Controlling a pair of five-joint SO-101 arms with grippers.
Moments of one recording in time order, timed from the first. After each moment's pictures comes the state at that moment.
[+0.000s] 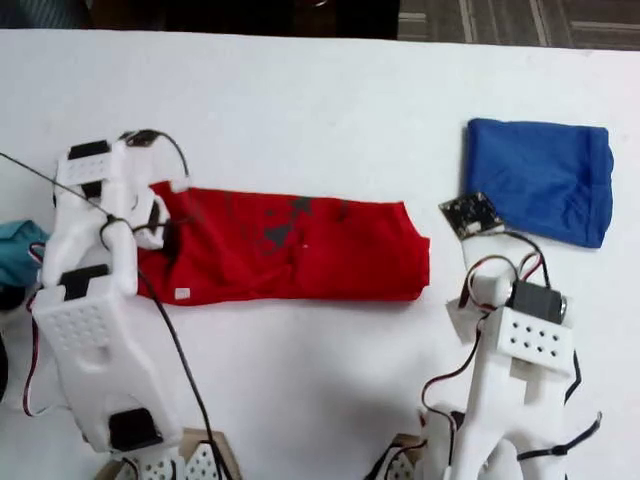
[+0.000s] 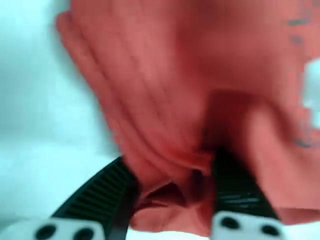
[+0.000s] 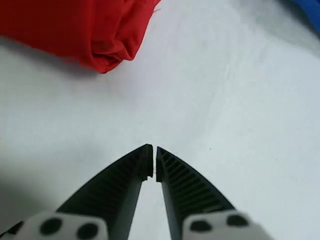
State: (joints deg) left arm -19.7 36.4 -8.9 83.0 -15.2; right arm 13.8 -44.3 56.8 70.1 40.7
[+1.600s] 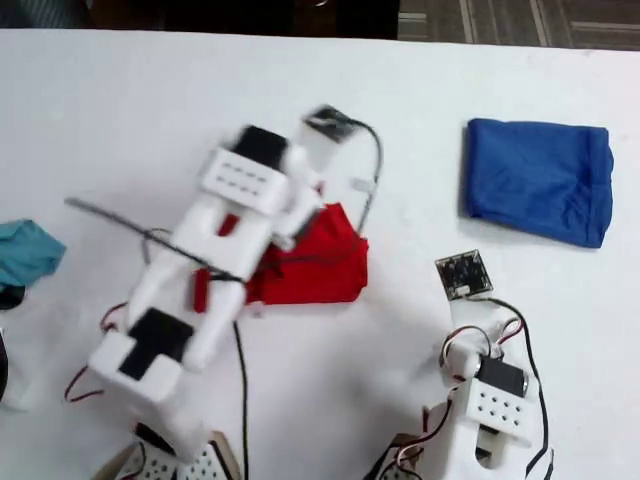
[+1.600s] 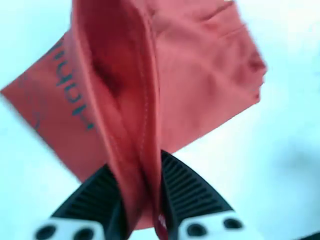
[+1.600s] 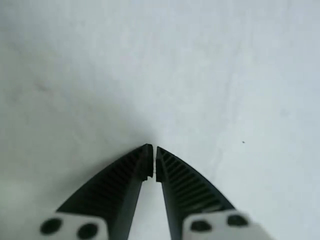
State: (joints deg) left arm 20.5 13.4 -10.9 92.2 -9.1; right arm 17.1 -66.2 90.0 49.5 36.4
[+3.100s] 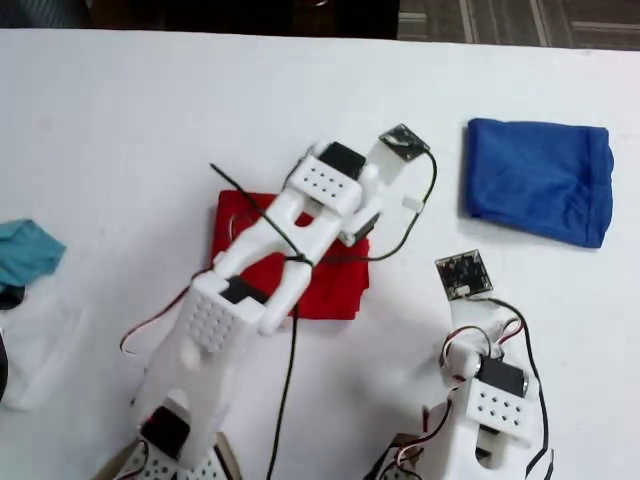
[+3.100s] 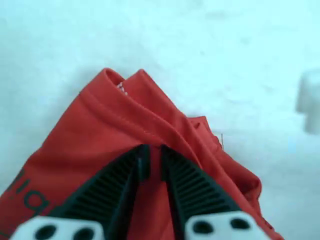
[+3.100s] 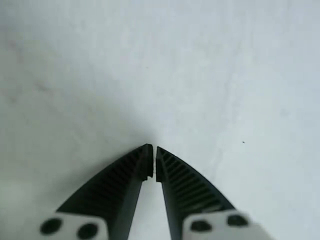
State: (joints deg) left arm 26.3 45.8 -40.5 84.7 -10.7; right arm 17.1 -66.2 90.0 49.5 36.4
